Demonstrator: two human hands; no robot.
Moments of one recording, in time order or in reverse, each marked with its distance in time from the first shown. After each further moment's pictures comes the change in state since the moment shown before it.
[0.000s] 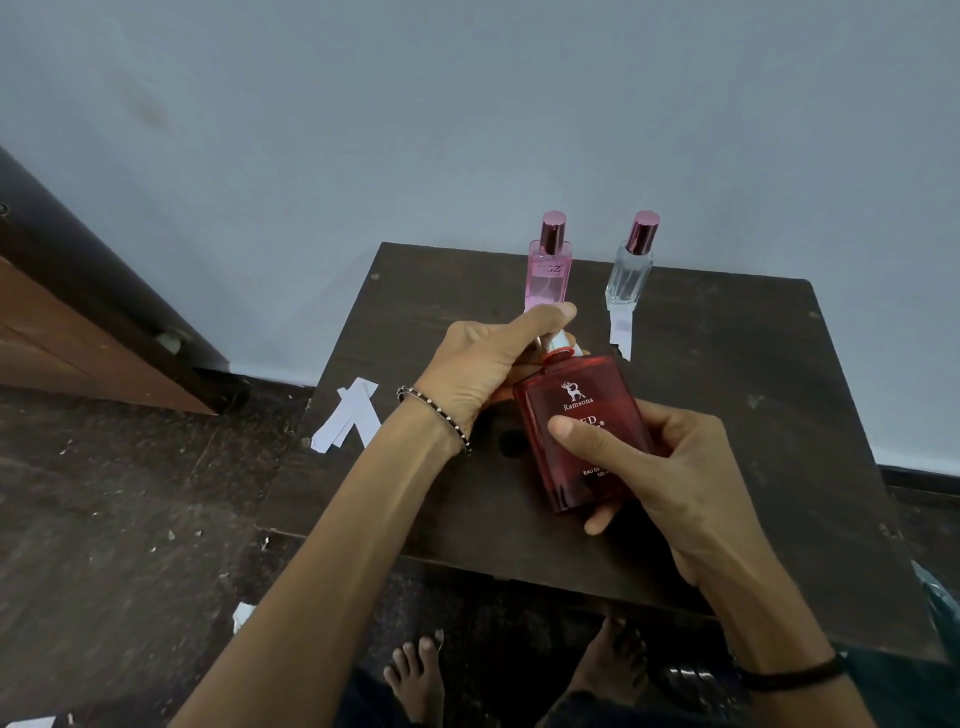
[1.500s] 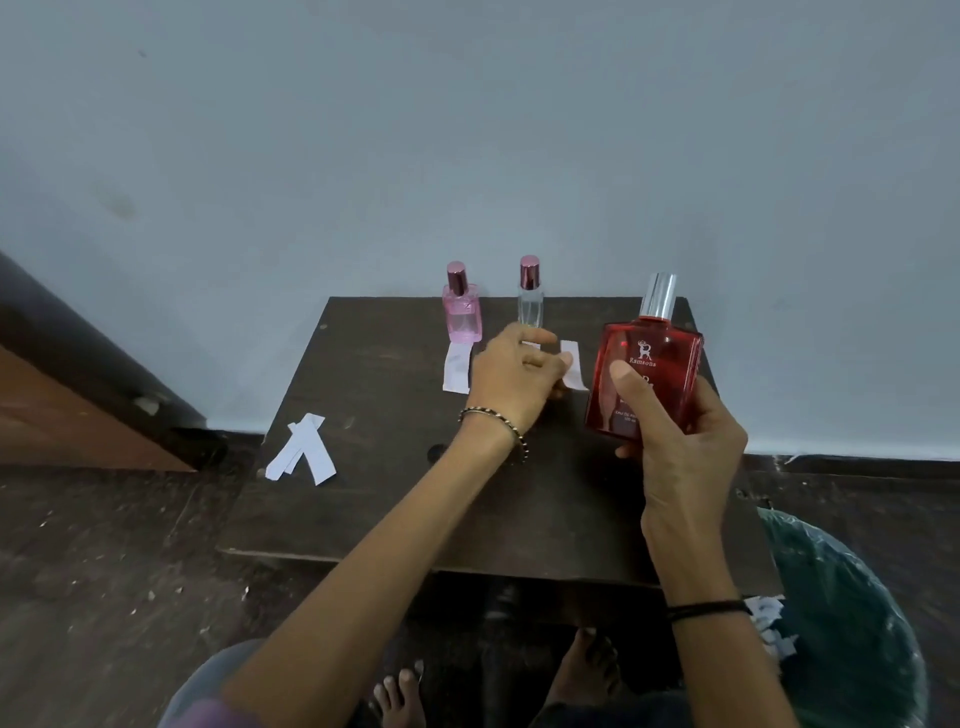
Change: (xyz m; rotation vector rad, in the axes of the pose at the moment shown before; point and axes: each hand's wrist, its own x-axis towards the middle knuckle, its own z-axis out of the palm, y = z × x) left_hand 0.018 -0.011 0.097 0.355 0.182 0.319; right_hand -0.010 -0.004 -0.057 0.126 0.637 -0.347
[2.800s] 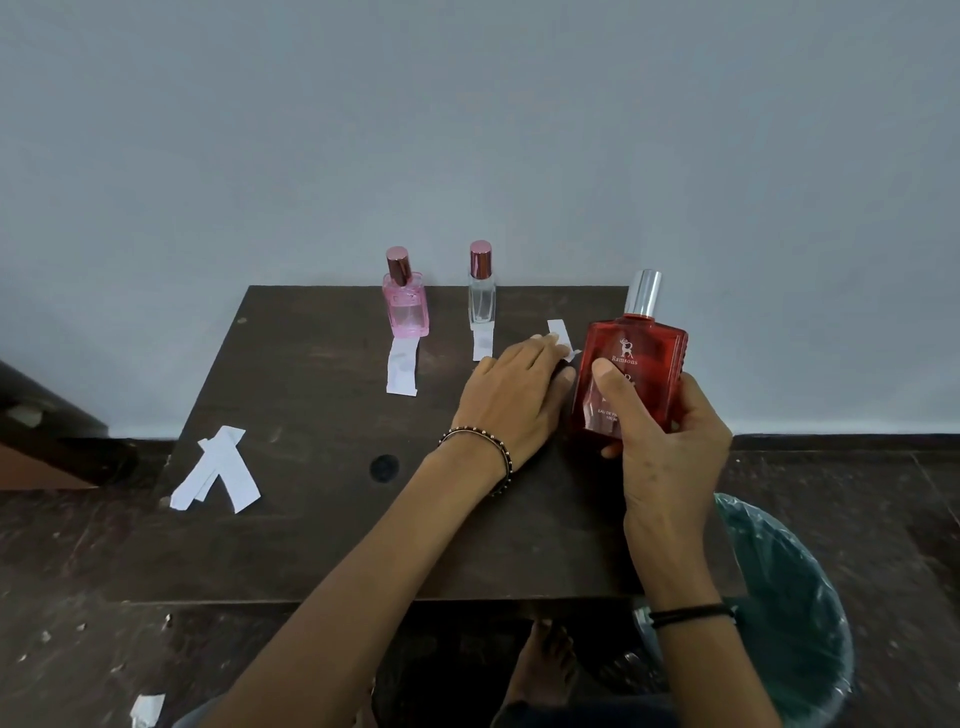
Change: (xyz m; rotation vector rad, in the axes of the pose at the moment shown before) left_hand 0.008 -0.024 0.034 0.708 -0.208 0.527; right_hand 0.014 0.014 -0.008 -0.154 0.118 -0.064
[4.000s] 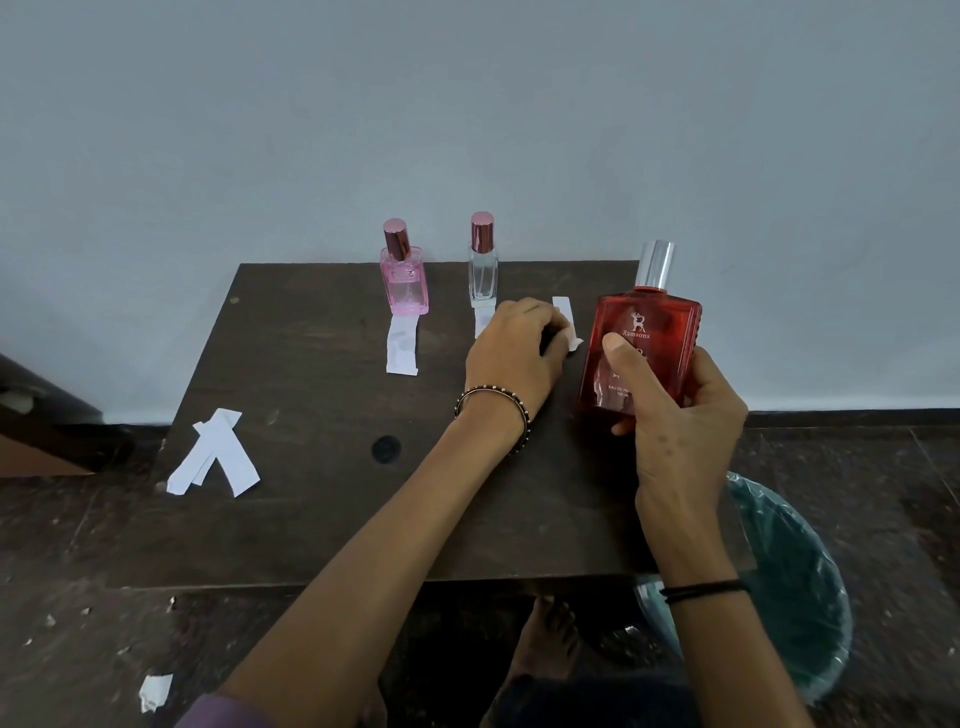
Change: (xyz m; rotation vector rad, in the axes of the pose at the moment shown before) left_hand 0.018 0.000 0.005 -0.251 0.177 -0.160; right_hand 0.005 0.006 -0.001 -0.019 0.006 -0.003
